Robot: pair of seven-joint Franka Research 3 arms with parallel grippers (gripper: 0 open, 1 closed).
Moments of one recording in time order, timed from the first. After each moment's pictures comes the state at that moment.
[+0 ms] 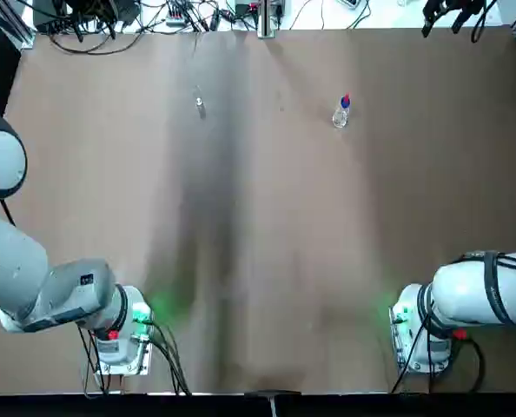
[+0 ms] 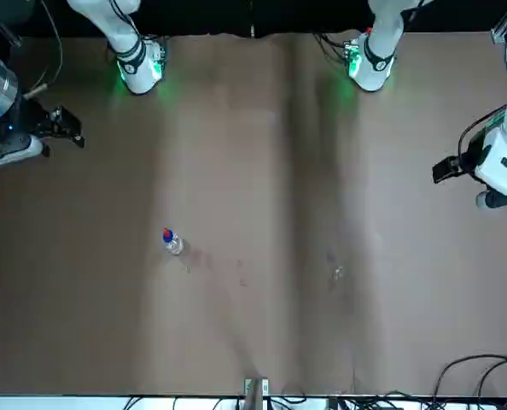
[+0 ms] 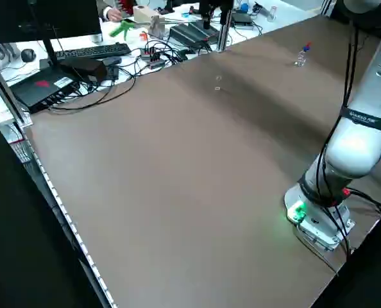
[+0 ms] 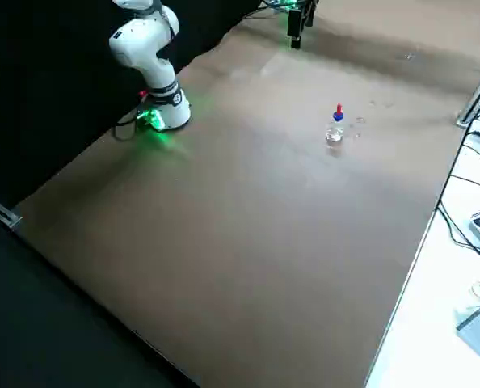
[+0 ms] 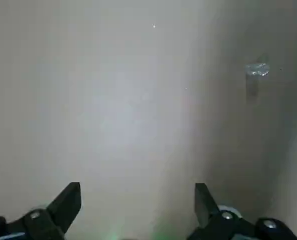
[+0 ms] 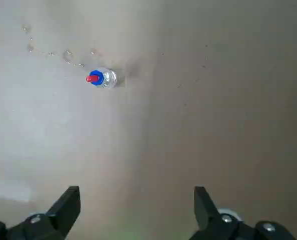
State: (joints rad) left arm 0.19 0.12 -0.28 -1.56 0.09 1.55 -0.24; right arm -0.02 -0.08 0.08 -1.71 0.07 1.59 -0.11
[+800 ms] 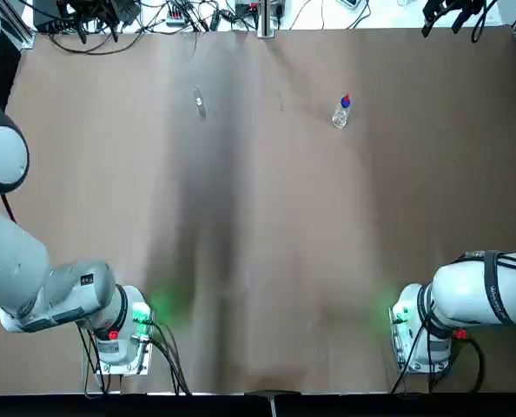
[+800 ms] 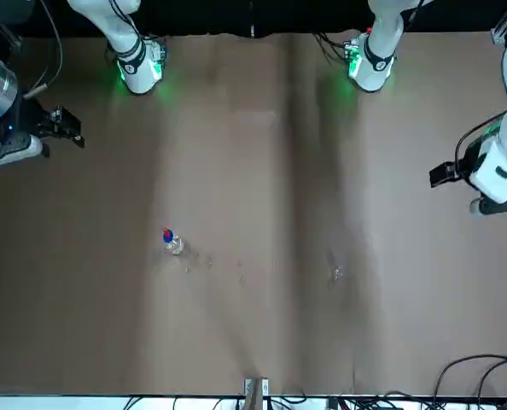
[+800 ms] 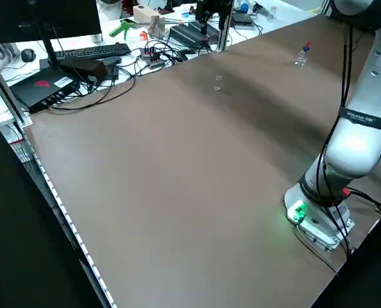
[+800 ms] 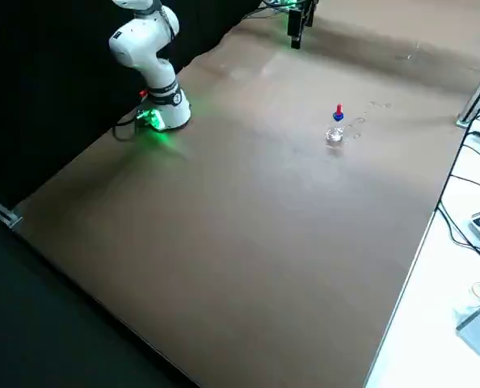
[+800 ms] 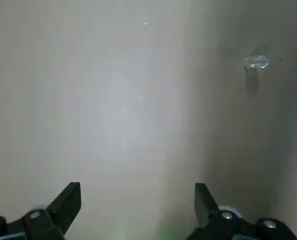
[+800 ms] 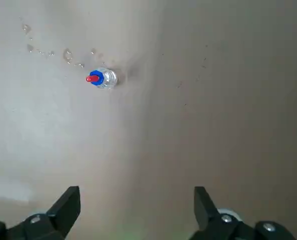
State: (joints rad) left arm 0.19 0.16 -0.28 -1.55 0.09 1.57 -0.18; right arm -0.02 -0.08 0.08 -1.71 0.07 1.59 -0.11
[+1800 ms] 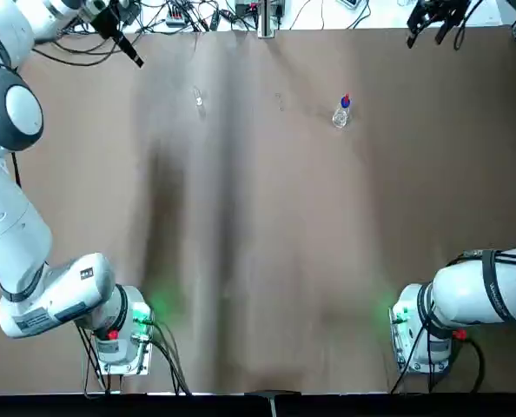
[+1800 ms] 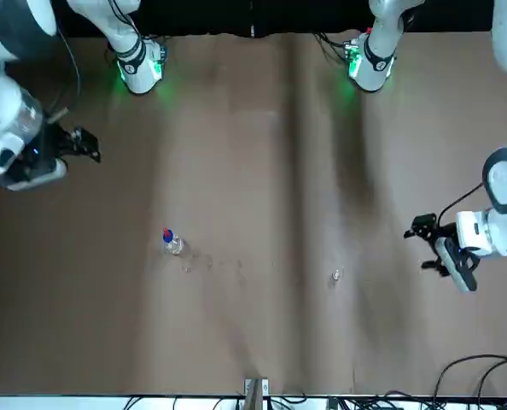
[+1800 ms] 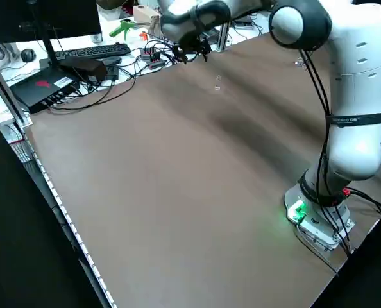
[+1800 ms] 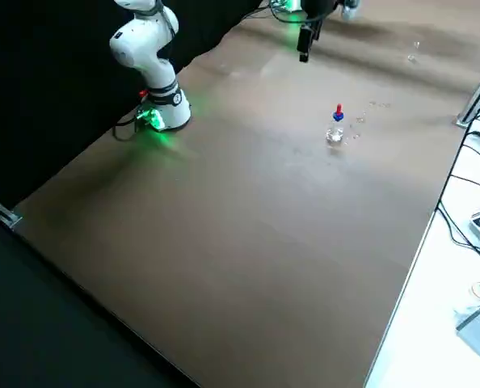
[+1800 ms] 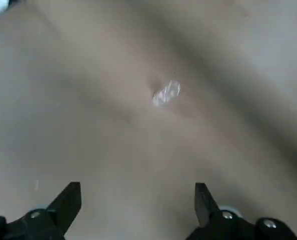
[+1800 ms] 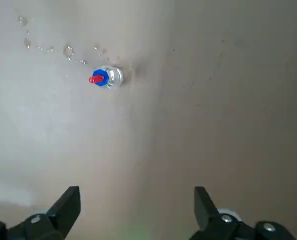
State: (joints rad) left arm 0.30 0.53 -0.28 -1.55 -0.40 1.98 1.12; right arm 0.03 0.02 0.08 -1.73 0.09 1.66 -0.06
